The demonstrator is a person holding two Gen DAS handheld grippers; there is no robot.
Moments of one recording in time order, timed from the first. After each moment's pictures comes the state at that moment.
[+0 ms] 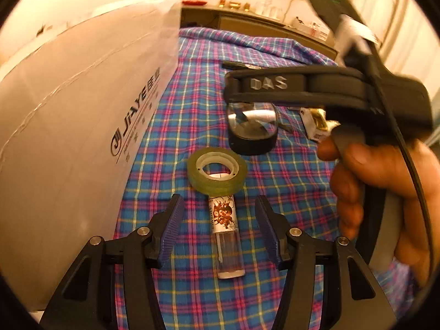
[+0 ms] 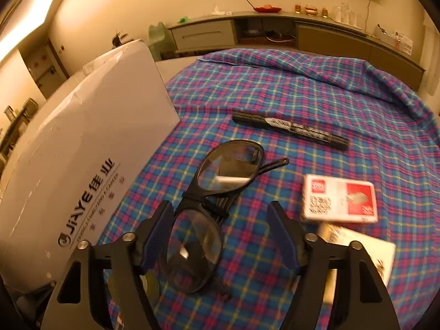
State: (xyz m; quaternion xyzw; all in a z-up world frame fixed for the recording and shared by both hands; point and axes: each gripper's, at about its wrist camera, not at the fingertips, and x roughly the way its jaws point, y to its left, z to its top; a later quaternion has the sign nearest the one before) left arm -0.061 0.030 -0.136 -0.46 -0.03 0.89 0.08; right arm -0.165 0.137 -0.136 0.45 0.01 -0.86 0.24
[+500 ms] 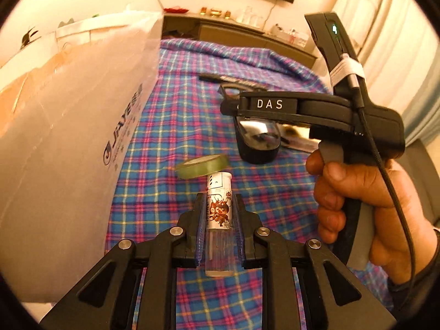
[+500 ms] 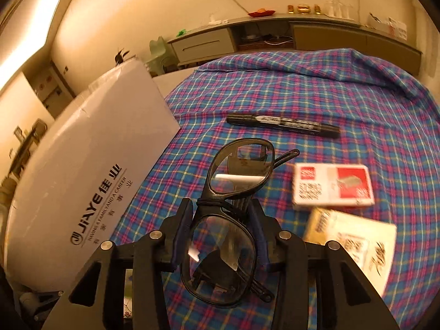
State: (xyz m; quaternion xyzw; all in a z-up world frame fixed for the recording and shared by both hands) left arm -0.042 0.023 -0.110 -0.44 -0.06 0.89 0.14; right arm -0.152 0.169 -0.132 0.45 -0.05 -0.86 0.25
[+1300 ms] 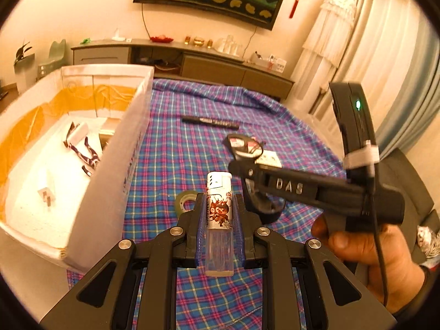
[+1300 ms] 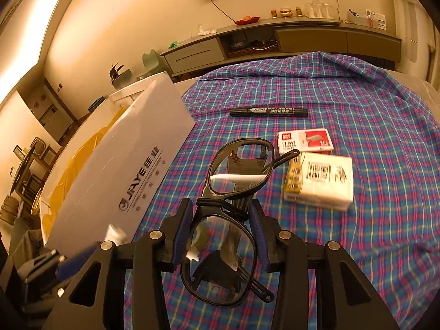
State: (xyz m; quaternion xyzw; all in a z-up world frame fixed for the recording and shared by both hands) left arm 0.001 0.001 -0.047 -0.37 -0.08 0.91 0.18; right arm -0.069 0.191 -0.090 0.44 -0.09 -0.87 0.22
